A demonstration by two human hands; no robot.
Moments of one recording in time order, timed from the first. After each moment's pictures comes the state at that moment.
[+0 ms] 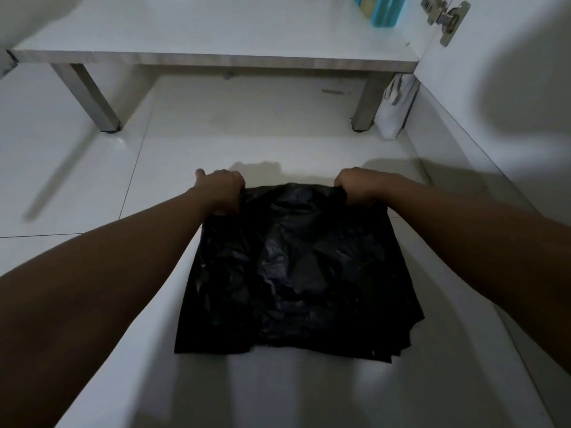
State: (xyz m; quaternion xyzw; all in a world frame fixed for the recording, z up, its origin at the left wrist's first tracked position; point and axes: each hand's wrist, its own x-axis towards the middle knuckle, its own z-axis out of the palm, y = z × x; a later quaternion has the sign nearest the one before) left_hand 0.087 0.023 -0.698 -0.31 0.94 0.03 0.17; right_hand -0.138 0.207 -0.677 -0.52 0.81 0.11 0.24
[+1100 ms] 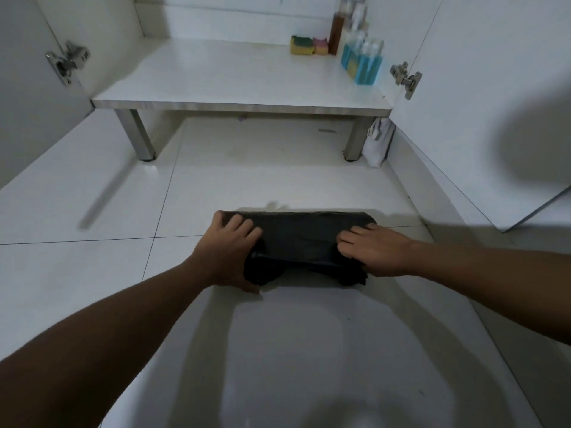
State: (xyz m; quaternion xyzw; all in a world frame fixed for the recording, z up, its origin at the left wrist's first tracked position) left_hand 0.222 0.114 -0.673 -0.10 0.98 -0.16 -0.03; right_hand -0.033 0.337 -0.638 -0.73 0.64 0.23 -0.02
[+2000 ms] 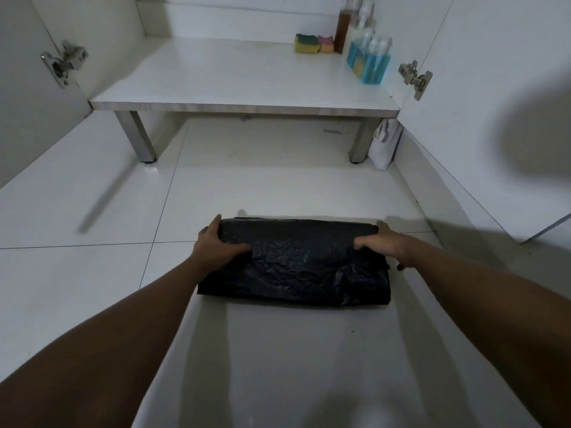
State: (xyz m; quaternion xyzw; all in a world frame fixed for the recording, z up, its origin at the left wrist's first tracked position) left_hand 0.210 0.075 -0.713 -0.49 0.73 0.47 -0.08; right_hand -0.071 0.309 -0.668 -0.13 0.90 -0.18 0.38
